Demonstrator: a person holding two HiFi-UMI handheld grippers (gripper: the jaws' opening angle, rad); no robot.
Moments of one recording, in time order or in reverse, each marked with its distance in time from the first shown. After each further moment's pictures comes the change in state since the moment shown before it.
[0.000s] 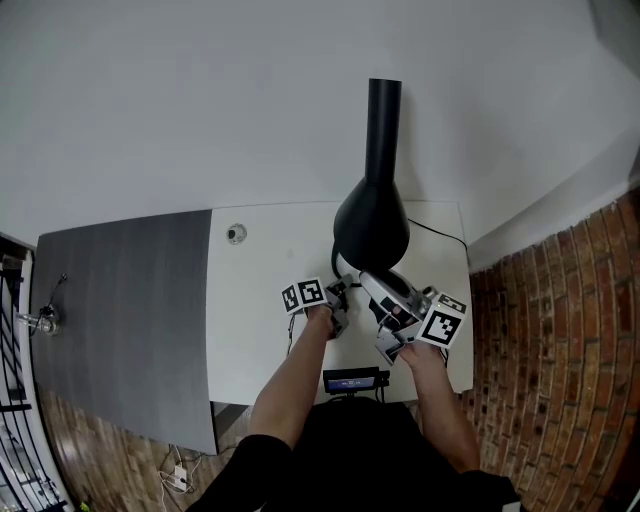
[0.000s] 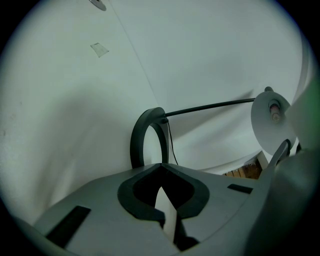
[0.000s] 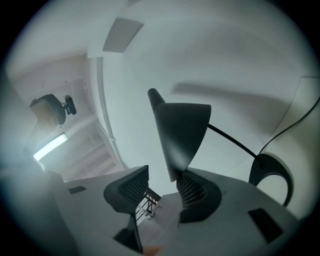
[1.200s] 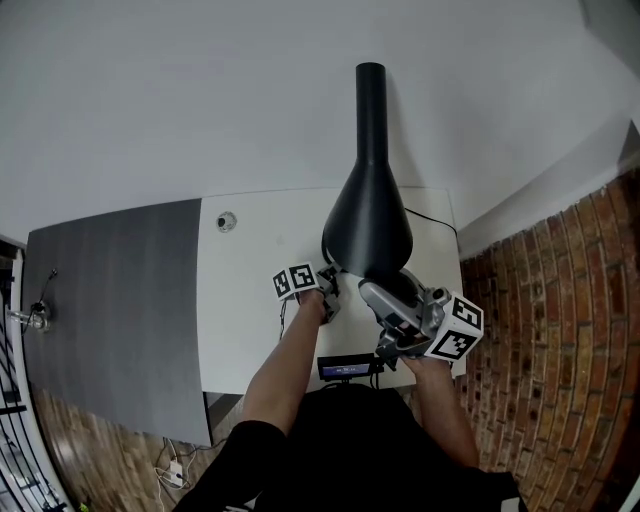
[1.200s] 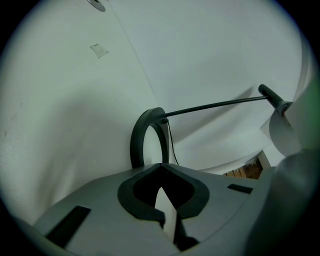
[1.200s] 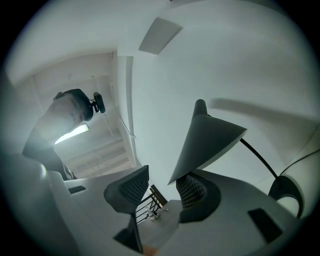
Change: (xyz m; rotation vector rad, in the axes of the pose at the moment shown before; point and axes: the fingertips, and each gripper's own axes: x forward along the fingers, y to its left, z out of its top) left arm 0.002 0.002 0.004 0.005 -0.004 0.007; right arm -0.010 0.101 0.017 -0.188 -0.024 0.165
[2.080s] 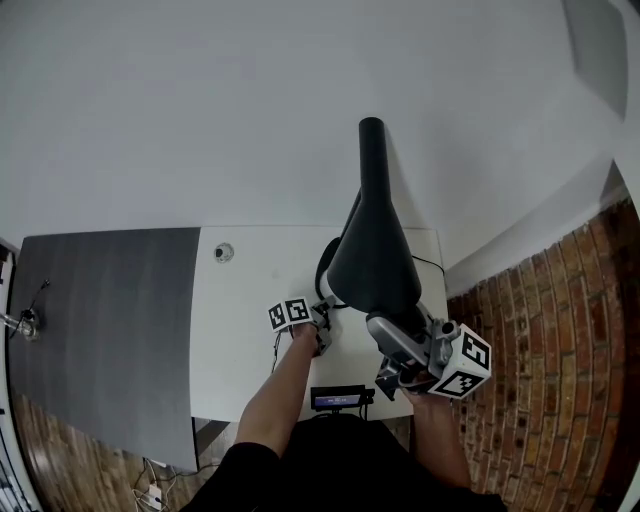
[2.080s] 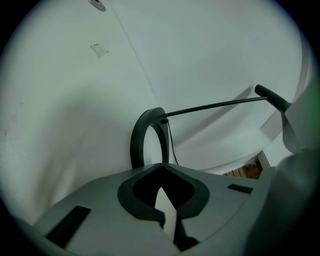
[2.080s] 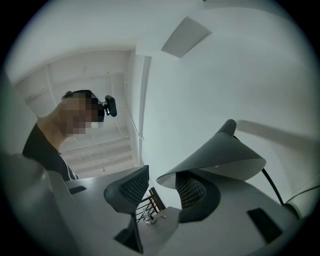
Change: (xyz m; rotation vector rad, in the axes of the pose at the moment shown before) left arm 0.003 0.001 -0.002 -0.005 0.001 -0.005; right arm 0.018 0.051 0.045 -0.151 -0.032 0.062
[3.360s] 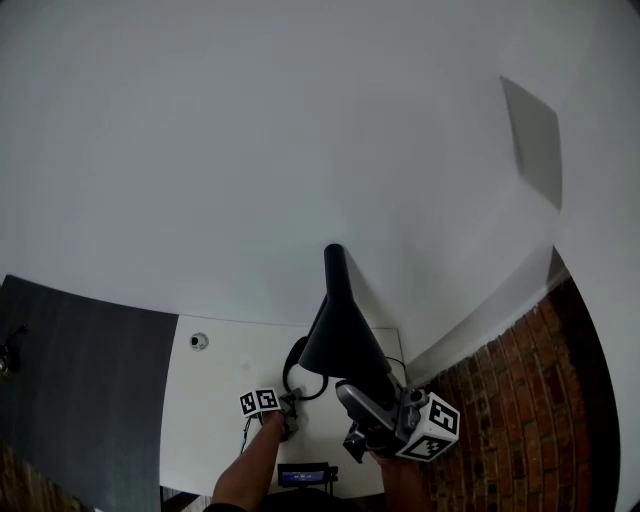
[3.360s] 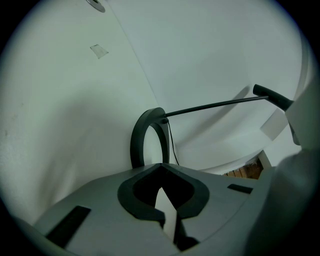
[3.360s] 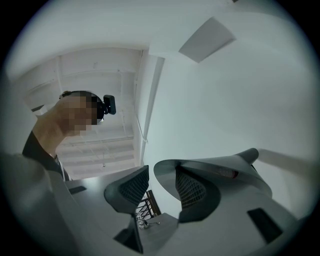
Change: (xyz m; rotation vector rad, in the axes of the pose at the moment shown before) left arm 0.005 0.010 -0.002 0.000 -0.001 0.004; right arm 0.030 0.021 0.050 -0.130 -0.027 0.025
